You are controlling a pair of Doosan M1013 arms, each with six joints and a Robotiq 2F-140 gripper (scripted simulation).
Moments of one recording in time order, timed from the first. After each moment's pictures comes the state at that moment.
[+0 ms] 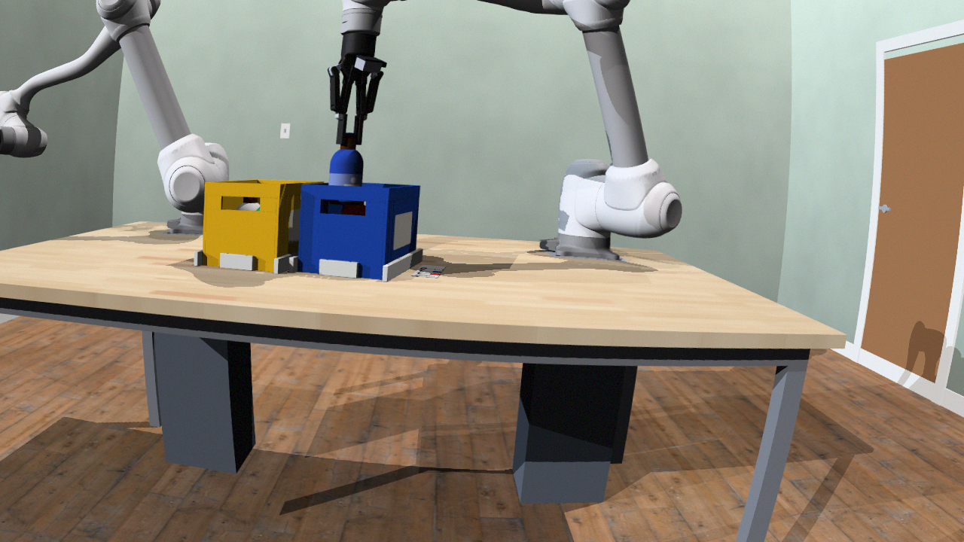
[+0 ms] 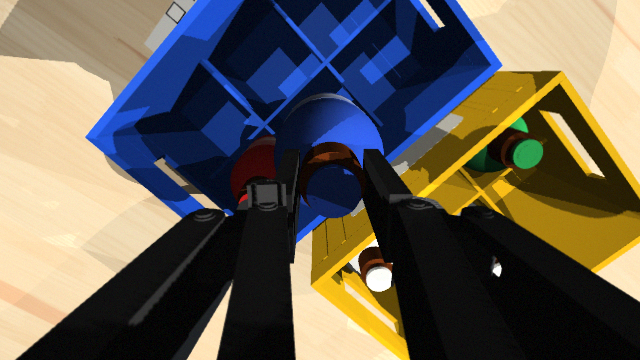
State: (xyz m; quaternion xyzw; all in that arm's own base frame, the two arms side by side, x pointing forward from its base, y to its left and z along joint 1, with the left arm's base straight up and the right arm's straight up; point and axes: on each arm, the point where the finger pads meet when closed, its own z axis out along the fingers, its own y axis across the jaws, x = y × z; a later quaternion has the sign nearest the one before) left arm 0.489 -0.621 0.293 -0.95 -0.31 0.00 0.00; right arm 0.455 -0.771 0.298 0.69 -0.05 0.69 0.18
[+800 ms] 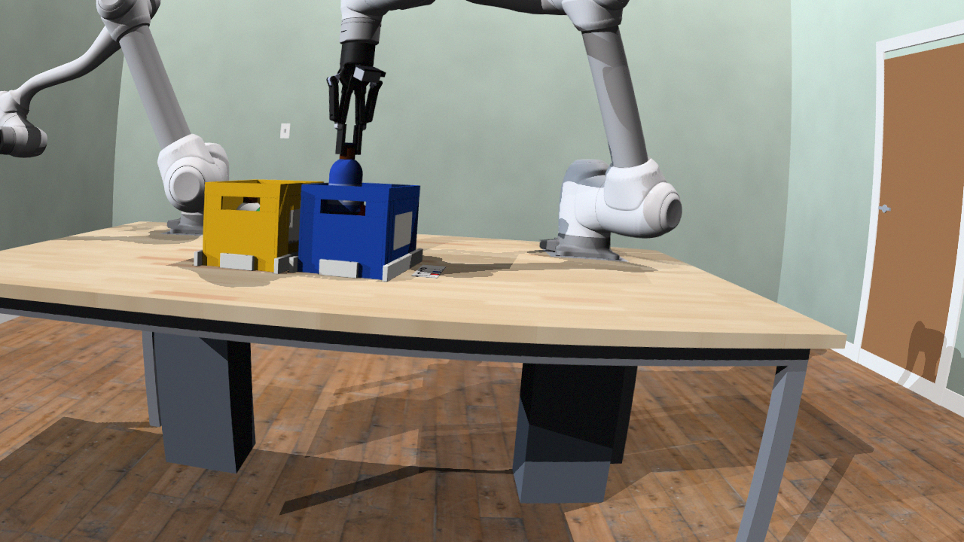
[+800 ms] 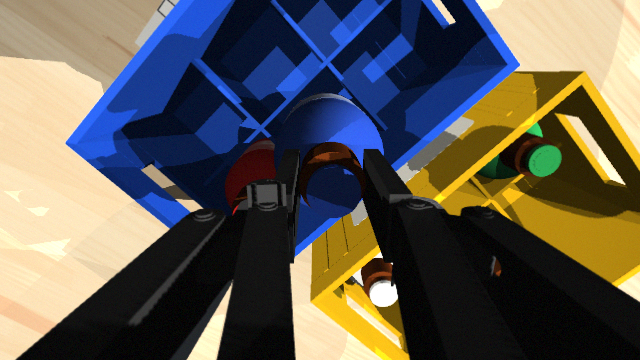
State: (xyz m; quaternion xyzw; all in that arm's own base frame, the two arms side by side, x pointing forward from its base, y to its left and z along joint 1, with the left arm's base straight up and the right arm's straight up) left arm 0.489 -0.621 0.271 -0.95 -0.31 0.00 0.00; right arm 0.455 -0.771 0.298 0.69 -0.05 0.69 0.18
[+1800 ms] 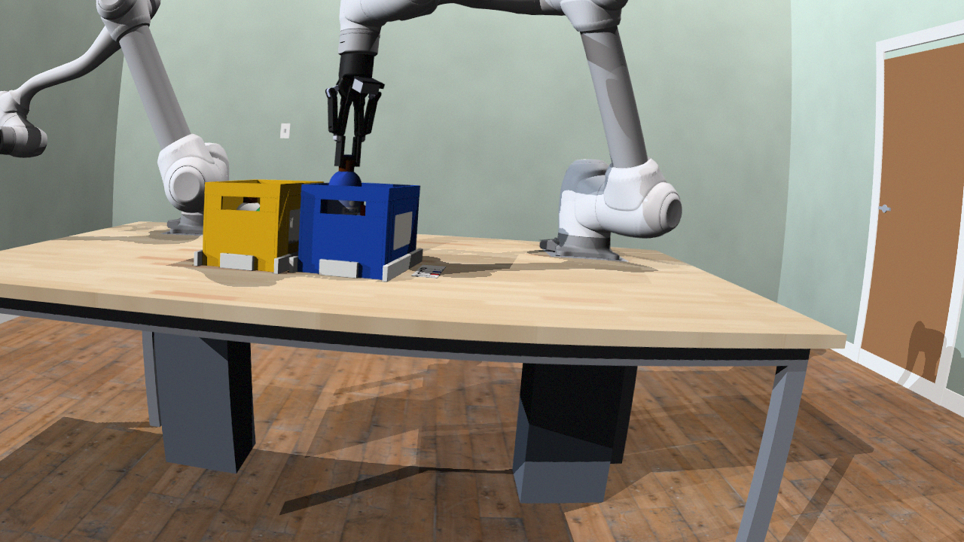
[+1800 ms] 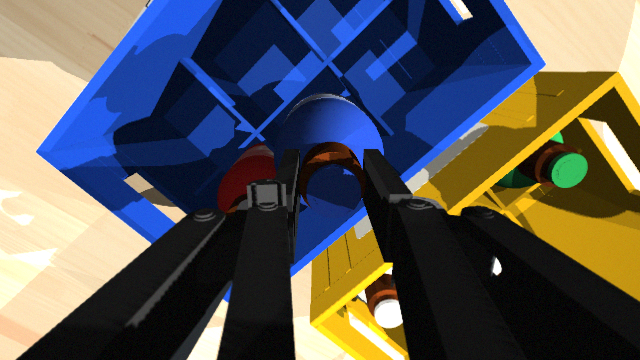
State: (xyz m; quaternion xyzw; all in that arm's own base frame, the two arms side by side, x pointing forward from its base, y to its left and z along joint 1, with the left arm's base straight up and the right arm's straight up) left arm 0.489 -0.621 0.245 -0.95 -0.31 0.00 0.00; right arm 0.455 -0.771 0.298 0.69 -0.05 0.69 0.18
